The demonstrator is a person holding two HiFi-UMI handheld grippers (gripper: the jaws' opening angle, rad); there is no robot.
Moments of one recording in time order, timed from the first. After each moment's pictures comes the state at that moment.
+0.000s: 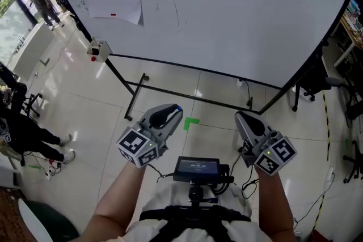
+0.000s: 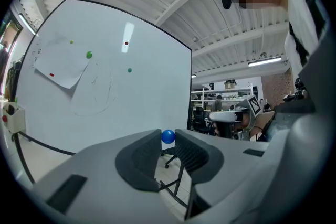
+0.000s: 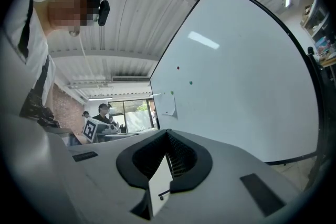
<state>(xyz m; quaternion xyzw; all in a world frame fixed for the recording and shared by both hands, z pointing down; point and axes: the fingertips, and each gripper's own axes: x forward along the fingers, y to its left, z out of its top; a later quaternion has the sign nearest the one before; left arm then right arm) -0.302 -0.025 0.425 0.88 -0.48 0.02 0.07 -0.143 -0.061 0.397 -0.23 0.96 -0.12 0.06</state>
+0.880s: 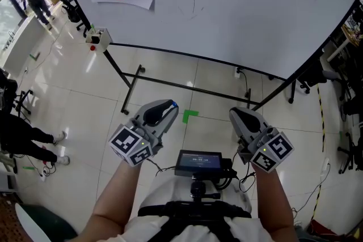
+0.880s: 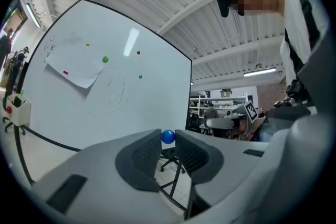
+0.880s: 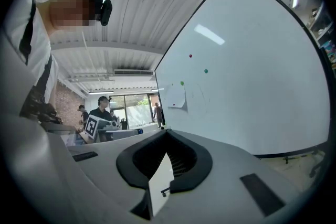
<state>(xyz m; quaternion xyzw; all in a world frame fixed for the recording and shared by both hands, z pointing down) -0.400 0.028 0.446 0.89 -0.45 -0.02 0.08 -0.252 -0.005 0.427 -0.23 0.97 -0.11 0.03</state>
